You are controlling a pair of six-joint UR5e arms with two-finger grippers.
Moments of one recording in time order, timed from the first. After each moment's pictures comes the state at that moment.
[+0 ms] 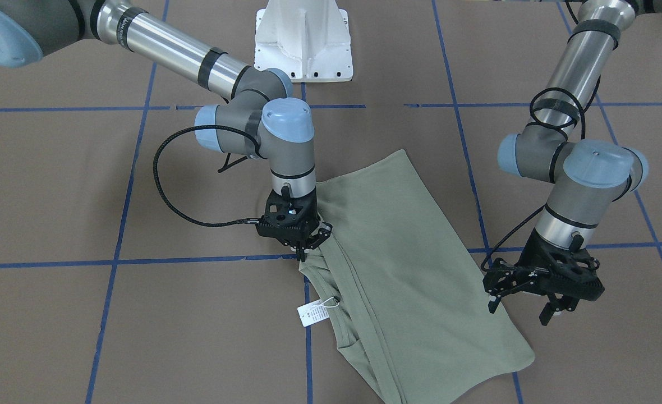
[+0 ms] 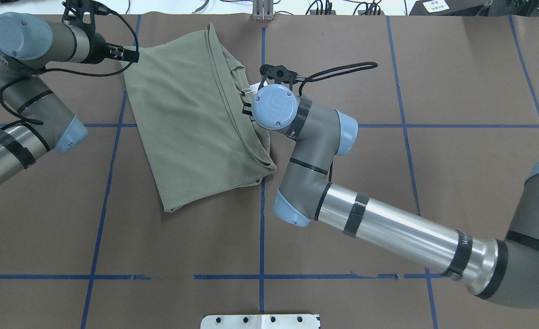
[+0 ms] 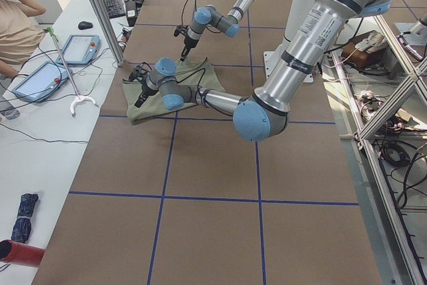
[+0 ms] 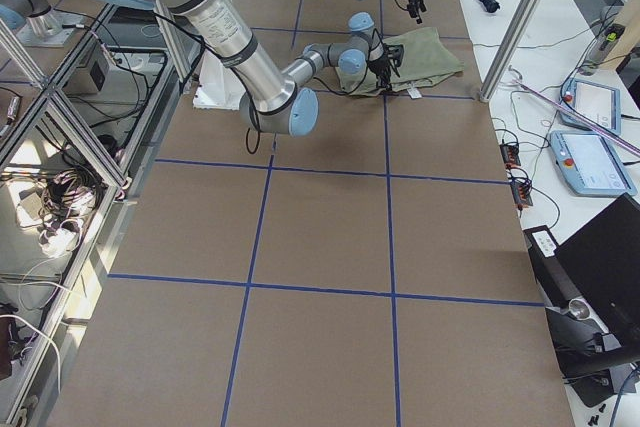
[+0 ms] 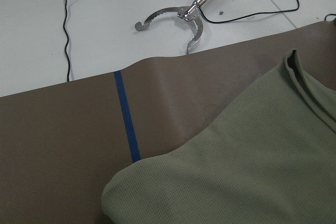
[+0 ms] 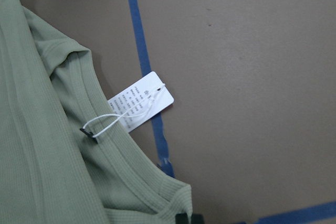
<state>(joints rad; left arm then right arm) -0.96 -2.13 -1.16 -2.50 -1.79 -0.73 0.54 -0.71 1.25 -1.21 1.52 1.45</state>
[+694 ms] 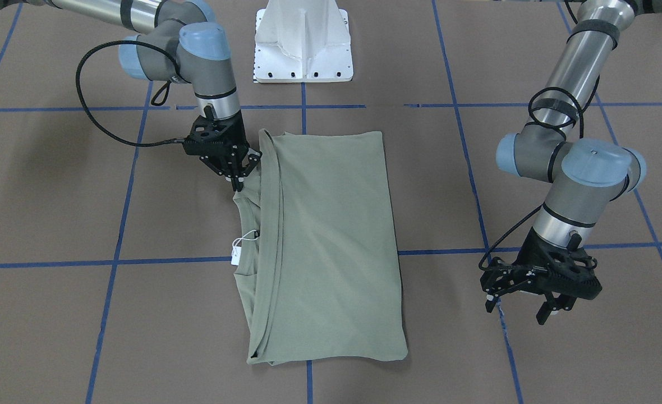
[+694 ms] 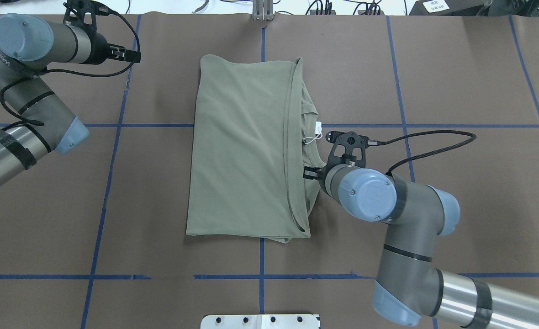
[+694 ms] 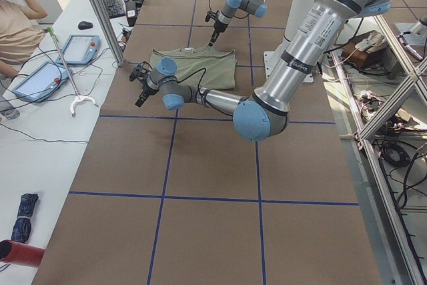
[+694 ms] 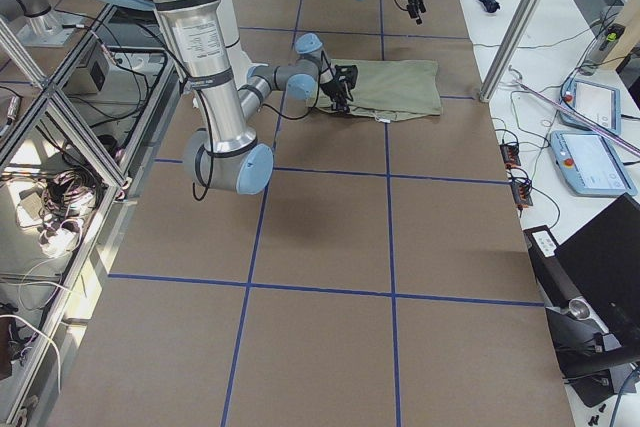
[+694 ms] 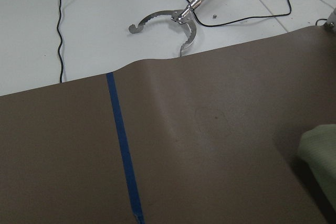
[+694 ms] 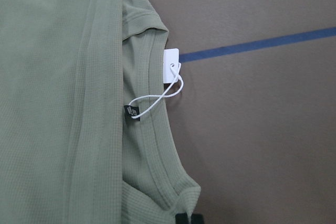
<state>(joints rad) -0.95 -2.13 -1.17 -2.51 -1.79 -0.74 0.39 -1.19 1.80 -1.29 1.41 1.46</state>
